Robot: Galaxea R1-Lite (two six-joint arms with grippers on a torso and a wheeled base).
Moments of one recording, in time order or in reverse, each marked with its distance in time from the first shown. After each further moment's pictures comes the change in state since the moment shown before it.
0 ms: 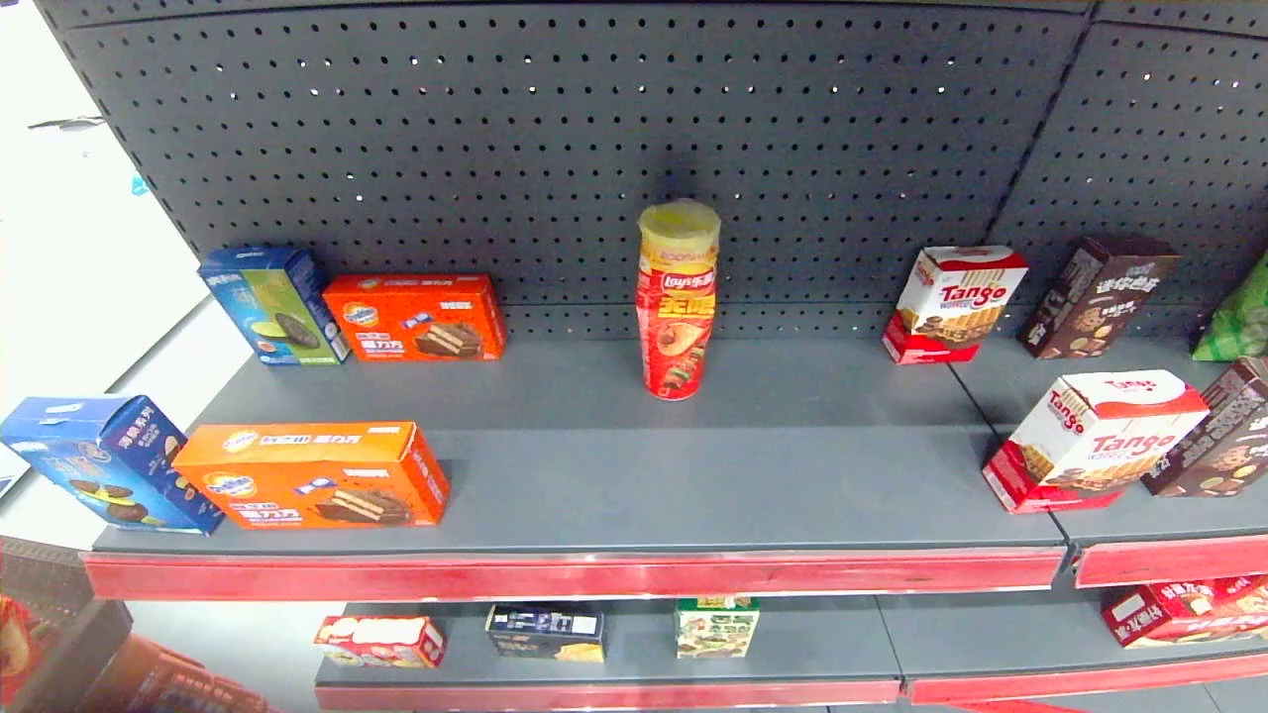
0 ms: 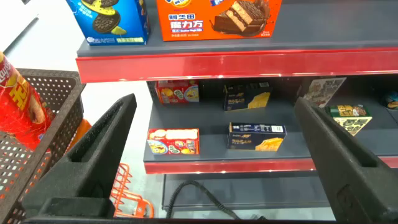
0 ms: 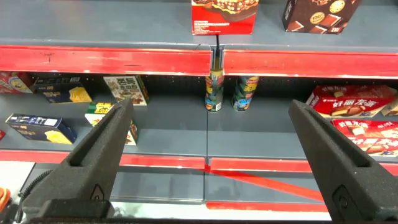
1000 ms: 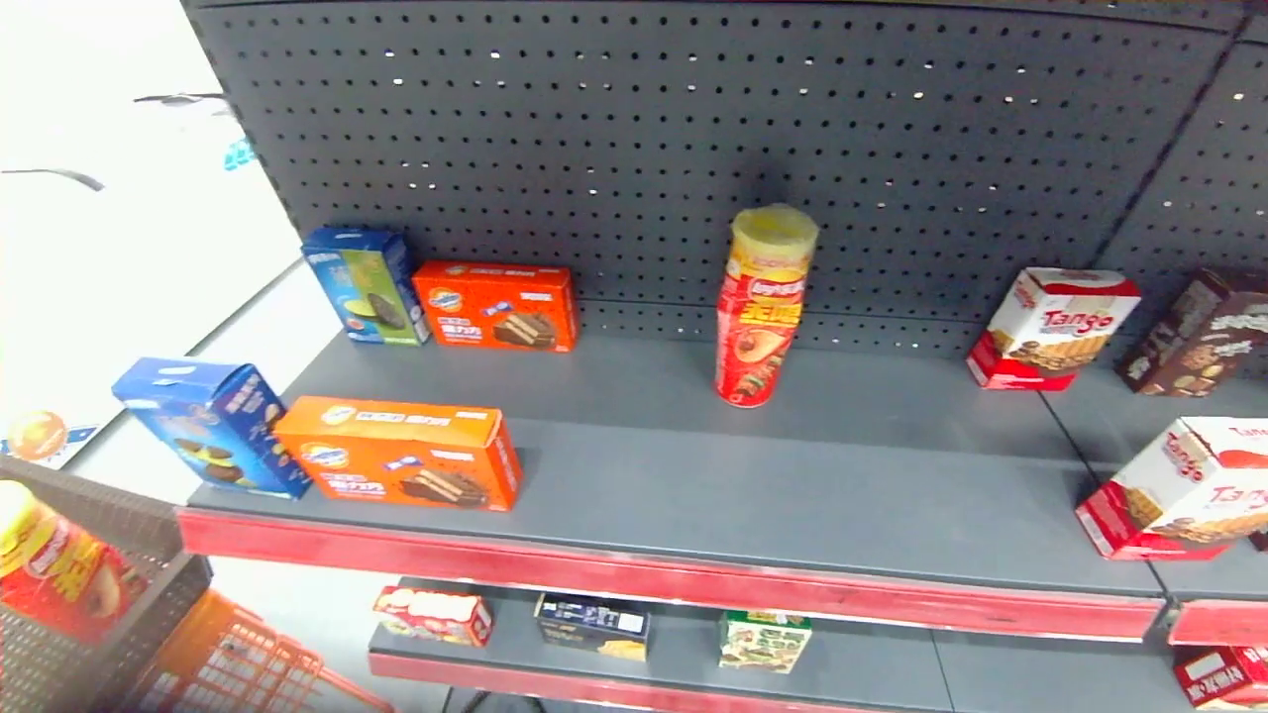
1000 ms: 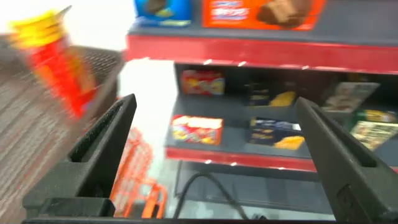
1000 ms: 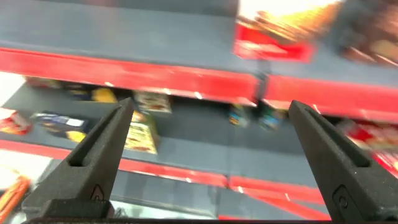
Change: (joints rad) left arm 0.000 0.000 0.000 0.002 0.001 -0.007; right arm -0.001 0.000 0.000 0.000 0.000 0.001
